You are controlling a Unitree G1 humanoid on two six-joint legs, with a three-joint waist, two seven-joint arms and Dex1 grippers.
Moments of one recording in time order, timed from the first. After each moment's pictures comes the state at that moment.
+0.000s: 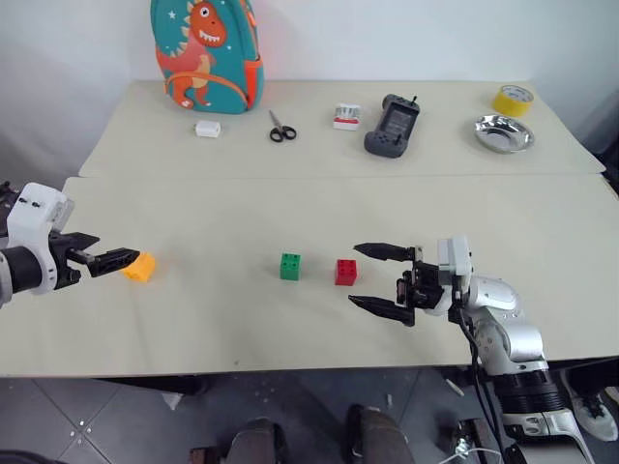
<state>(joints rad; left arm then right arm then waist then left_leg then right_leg) -0.34 1.16 0.28 0.05 -0.57 1.05 -0.63 -0.33 -0.43 0.00 0.01 0.57 0.04 1.28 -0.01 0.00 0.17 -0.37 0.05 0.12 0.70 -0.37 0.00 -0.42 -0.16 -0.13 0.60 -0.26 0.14</state>
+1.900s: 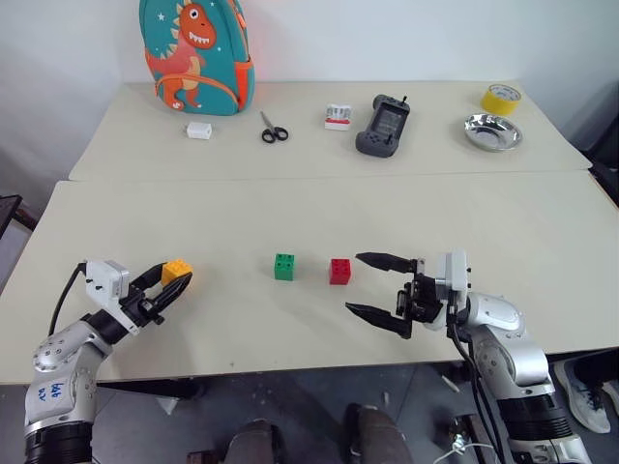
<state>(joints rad) -0.04 0.55 0.41 0.12 -0.45 0.13 -0.80 -0.23 -0.44 0.01 -0.10 0.55 0.04 1.17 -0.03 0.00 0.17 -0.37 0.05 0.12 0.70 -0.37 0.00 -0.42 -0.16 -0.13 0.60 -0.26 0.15</state>
